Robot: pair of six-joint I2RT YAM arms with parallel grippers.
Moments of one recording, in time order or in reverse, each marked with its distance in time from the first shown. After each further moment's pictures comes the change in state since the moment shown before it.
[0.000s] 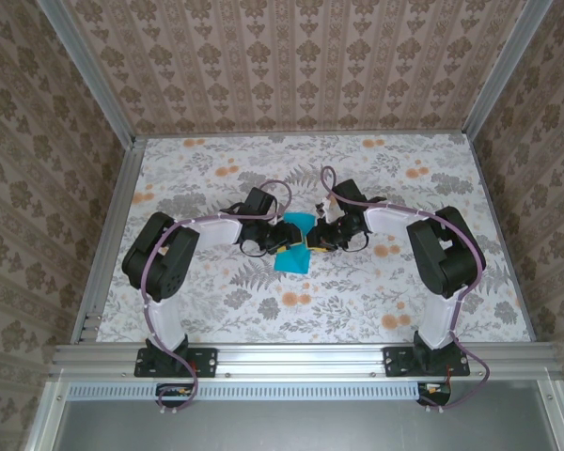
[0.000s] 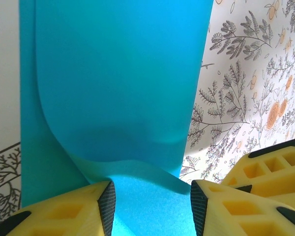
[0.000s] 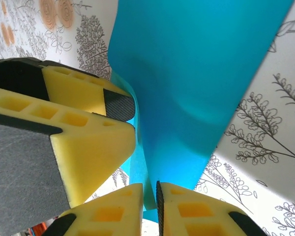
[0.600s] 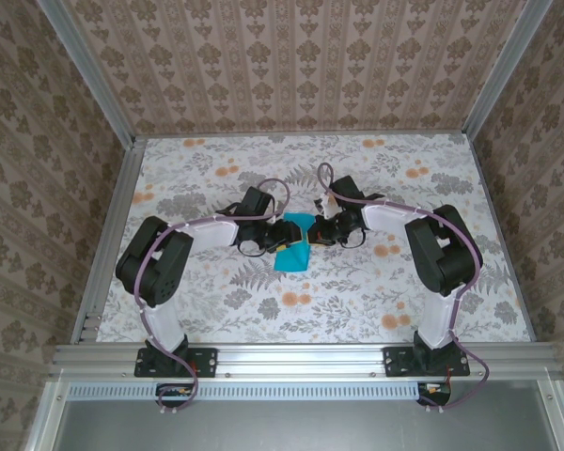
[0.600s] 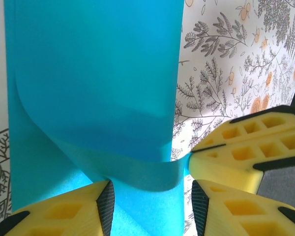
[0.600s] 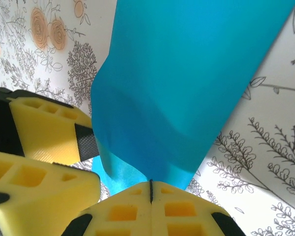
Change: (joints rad) left arm 0.000 -0.055 -0.031 0.024 0.014 -0.001; right arm 0.005 0.024 0.049 -0.004 0.092 -0.045
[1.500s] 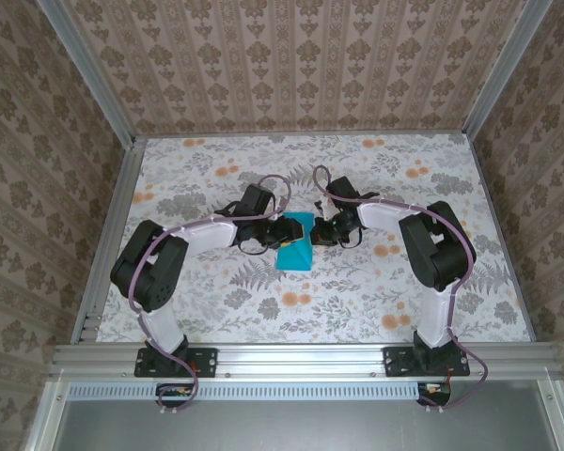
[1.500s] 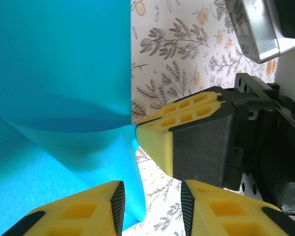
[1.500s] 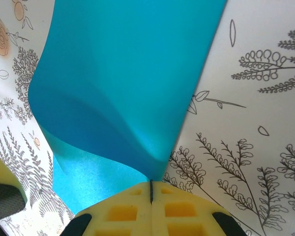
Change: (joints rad) left arm -0.017 -0.043 0.000 0.040 0.016 0.000; right arm 0.008 0.049 0.035 -0.050 0.109 -0.034
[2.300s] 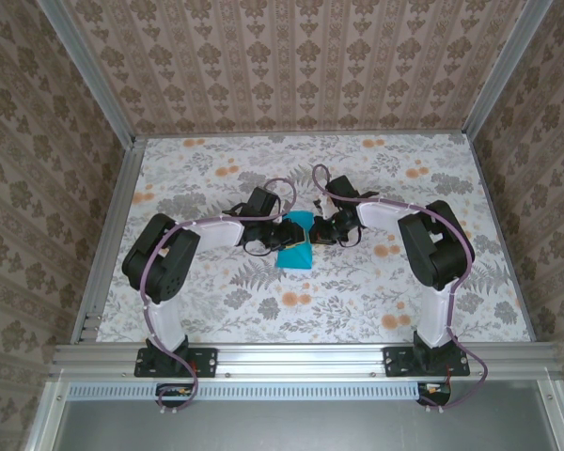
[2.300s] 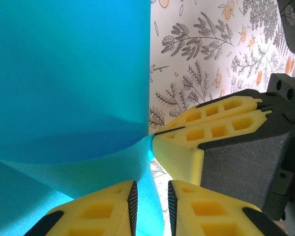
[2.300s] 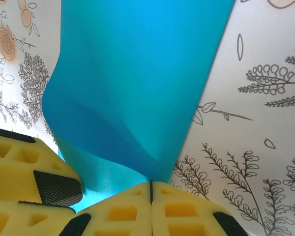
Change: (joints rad) left arm -0.010 0.087 0.025 0.022 -0.010 -0.004; right arm 0.000 0.011 0.014 0.008 -0.006 0.000
